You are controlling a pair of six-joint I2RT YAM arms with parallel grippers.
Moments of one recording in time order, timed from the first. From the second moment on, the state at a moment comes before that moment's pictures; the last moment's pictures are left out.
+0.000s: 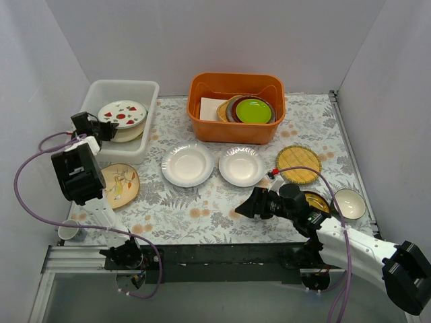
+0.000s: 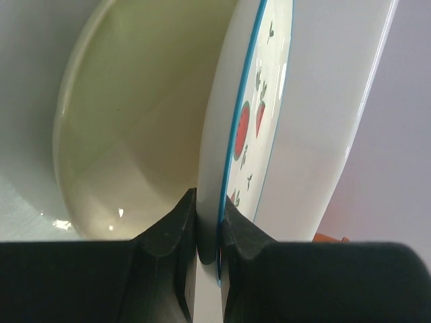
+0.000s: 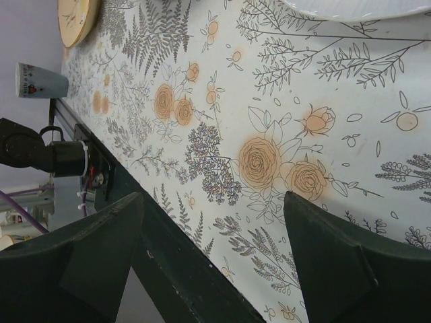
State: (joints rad) left arm 0.40 1.97 1.25 0.16 0.31 -1.18; right arm 0.76 0.82 0.19 0.15 -0.28 0.84
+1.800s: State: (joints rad) left arm 0.35 1.81 1.58 -0.47 0.12 -1.07; right arm 0.76 0.61 0.19 0.02 -0.23 0.83
